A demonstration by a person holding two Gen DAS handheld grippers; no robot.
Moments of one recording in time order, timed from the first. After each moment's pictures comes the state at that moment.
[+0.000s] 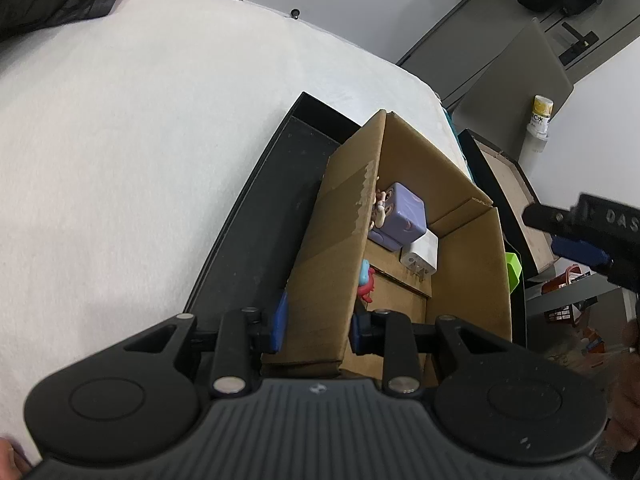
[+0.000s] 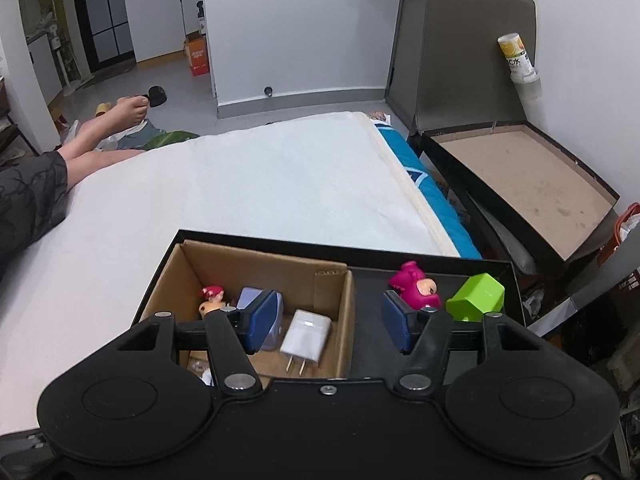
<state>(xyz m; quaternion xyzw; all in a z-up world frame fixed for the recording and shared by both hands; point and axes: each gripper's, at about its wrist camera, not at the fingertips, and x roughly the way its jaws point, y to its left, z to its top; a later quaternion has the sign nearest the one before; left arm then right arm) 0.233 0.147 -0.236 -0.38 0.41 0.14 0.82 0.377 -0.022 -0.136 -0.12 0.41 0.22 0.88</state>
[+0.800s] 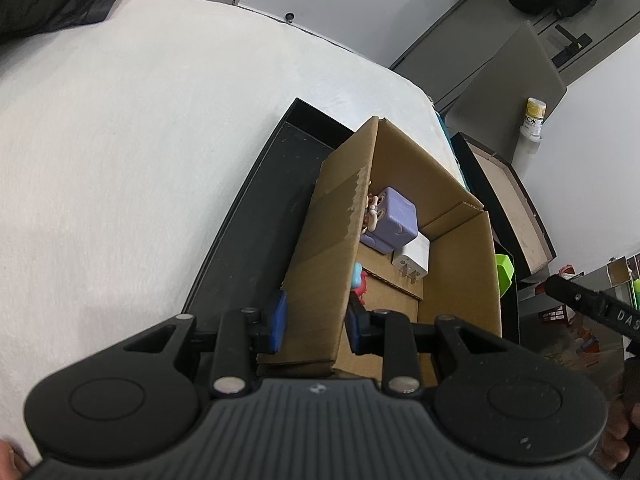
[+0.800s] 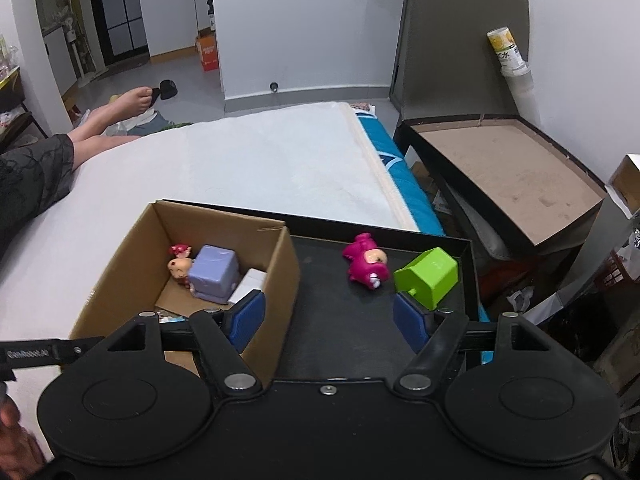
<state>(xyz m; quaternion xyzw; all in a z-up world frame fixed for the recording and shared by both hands) 0.231 0.150 -0.231 -0.38 0.41 0.14 0.82 0.375 -0.095 -0.141 -0.13 0.40 0.24 0.87</state>
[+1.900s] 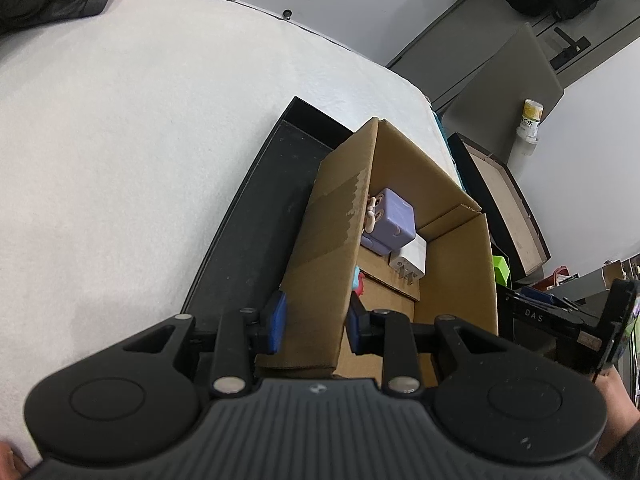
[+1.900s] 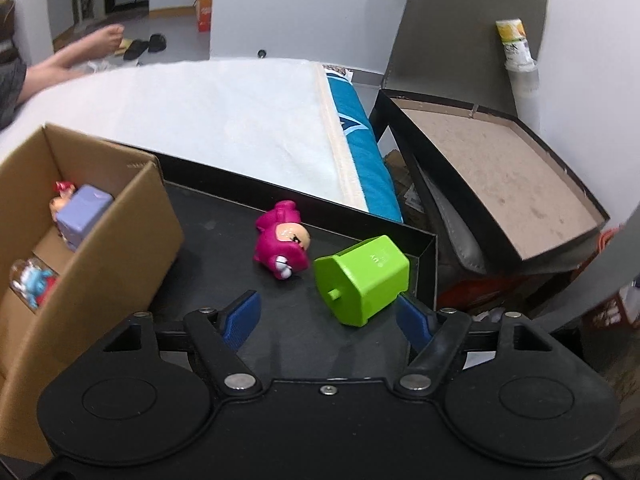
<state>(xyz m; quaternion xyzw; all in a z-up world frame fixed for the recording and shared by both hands) 0.232 0.155 -0.234 -0.38 0.41 0.13 0.82 0.441 -0.118 -0.218 -0.23 0.39 0.24 0.86</state>
